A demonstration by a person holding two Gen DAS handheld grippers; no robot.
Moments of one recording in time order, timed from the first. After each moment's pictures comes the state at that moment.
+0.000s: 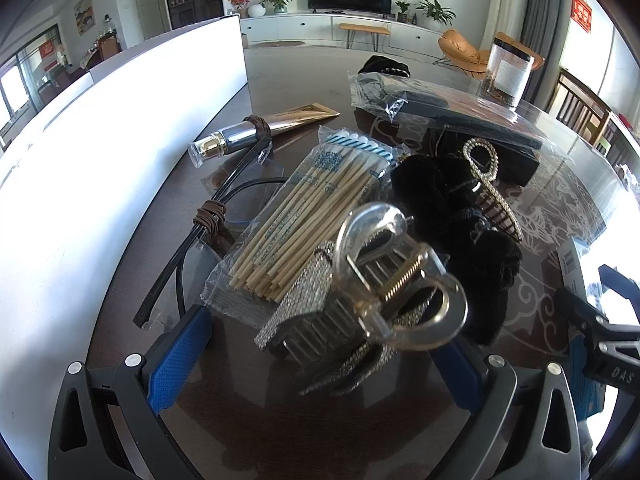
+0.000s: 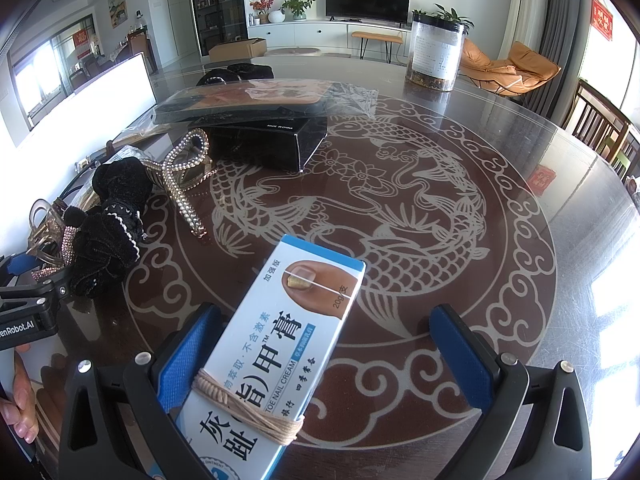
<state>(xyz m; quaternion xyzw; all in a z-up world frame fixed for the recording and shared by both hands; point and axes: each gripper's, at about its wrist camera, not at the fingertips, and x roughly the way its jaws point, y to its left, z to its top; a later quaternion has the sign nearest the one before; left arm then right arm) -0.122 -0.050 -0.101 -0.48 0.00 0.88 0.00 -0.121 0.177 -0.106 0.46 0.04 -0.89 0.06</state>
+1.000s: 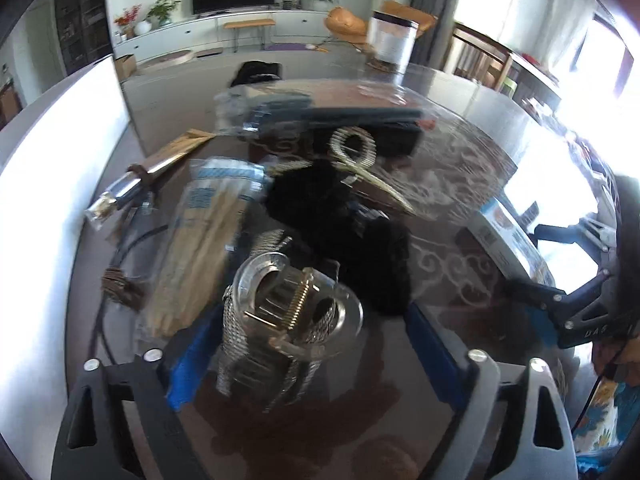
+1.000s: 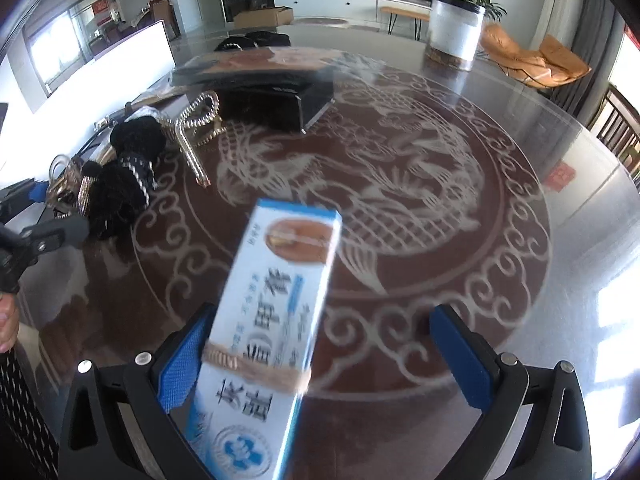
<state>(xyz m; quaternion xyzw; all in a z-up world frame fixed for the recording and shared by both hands) -0.126 -0.014 -0.079 -0.48 0.06 0.85 0.20 -0.109 0.201 -0.103 0.51 0.06 -0.85 0.10</state>
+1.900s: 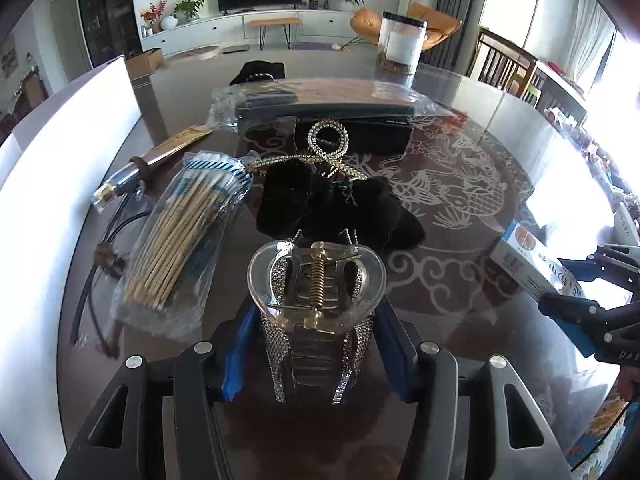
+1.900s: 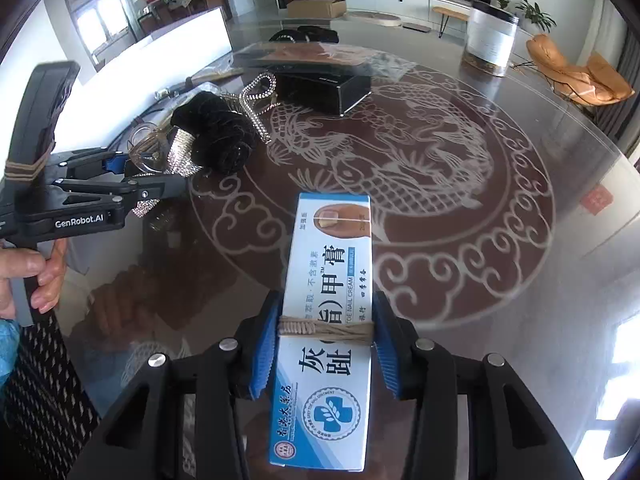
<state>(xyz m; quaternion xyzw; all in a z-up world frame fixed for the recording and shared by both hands) -0.106 0.012 -0.071 -0.49 0.04 0.86 0.14 -0.075 0.223 -0.086 0.52 0.07 -0.83 0.20</state>
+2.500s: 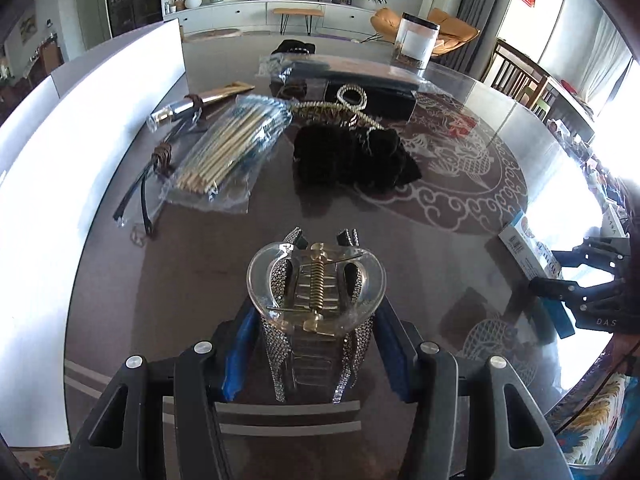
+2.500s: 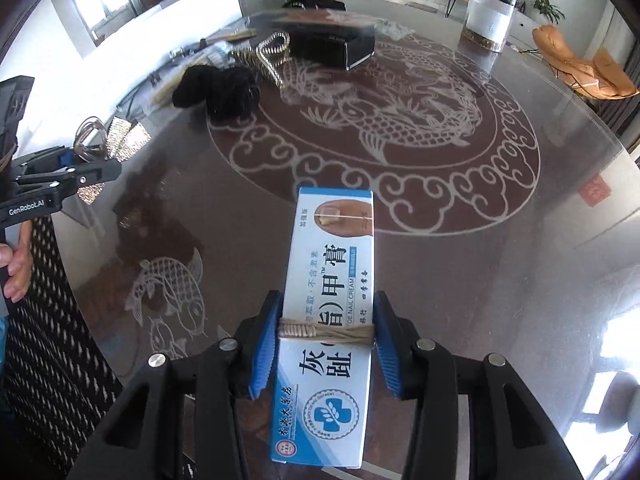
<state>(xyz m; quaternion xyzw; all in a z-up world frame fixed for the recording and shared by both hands) -0.041 -0.028 -0.073 -0.51 0.00 0.85 0.12 -0.037 0.228 -0.088 0.56 0.11 -0.80 0.19</state>
